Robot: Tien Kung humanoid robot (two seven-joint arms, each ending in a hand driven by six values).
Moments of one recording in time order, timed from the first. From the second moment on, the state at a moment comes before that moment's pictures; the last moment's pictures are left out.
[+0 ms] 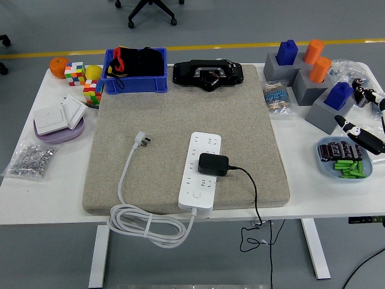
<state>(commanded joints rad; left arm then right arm) -0.15 0.04 -1.42 -0.18 1.43 -0.09 0.35 0.05 -0.18 1.56 1.38 -1.89 -0.26 0.12</state>
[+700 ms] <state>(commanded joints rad) -0.14 0.04 -1.43 -0.18 1.43 -0.08 0.35 0.03 -0.16 1.61 1.41 -1.89 -0.26 0.11</state>
